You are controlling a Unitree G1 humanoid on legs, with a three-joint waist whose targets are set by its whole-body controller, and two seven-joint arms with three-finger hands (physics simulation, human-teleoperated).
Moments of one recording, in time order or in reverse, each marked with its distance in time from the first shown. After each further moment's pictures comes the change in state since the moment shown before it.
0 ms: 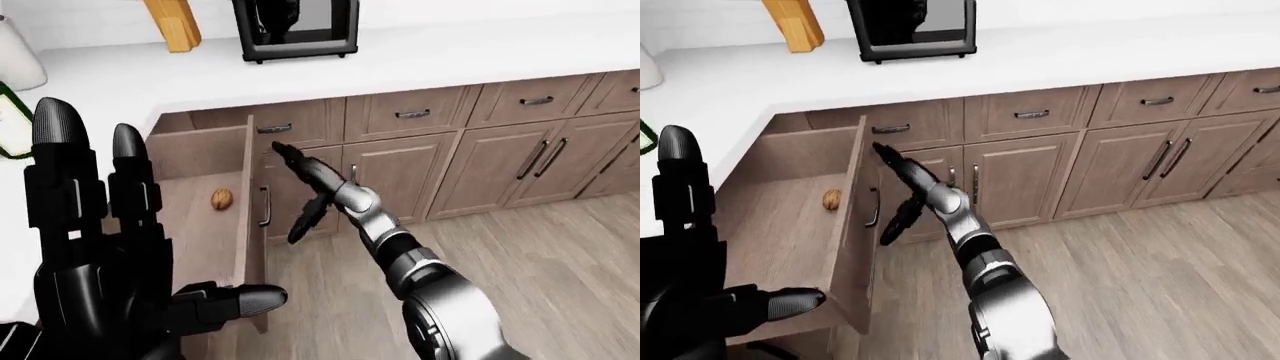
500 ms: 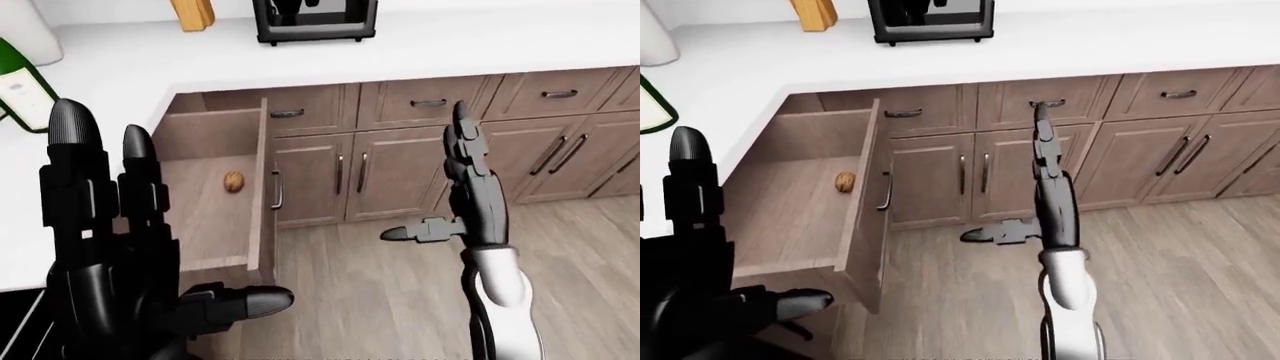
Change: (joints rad) left arm 0.003 -0.028 -0.022 0.002 0.038 0.005 -0.028; right arm 0.912 -0.146 -0.071 -1.674 0.128 0.440 -0.275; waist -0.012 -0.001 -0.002
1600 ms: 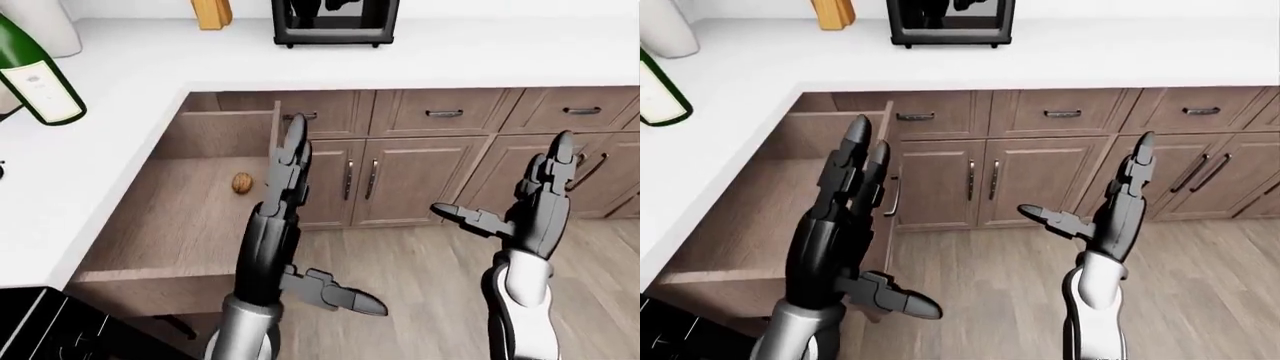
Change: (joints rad) left arm -0.182 -0.088 -0.313 0.237 0.179 0.182 -0.196; right arm 0.016 -0.043 -0.155 0.157 0.133 -0.061 -0.415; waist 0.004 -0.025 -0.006
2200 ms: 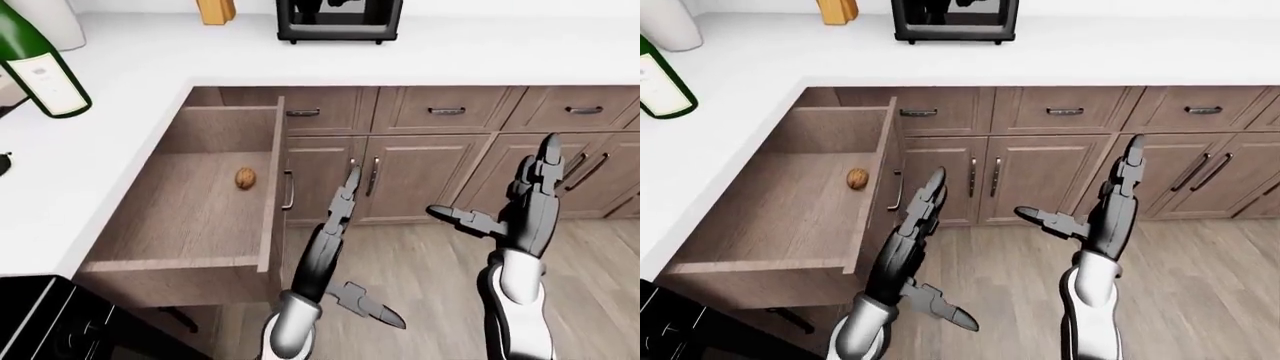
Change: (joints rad) left arm -0.007 -0.034 -0.088 0.434 0.068 -0.207 -0.043; right arm -0.008 -0.004 0.008 0.055 0.009 -0.028 0.013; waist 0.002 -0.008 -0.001
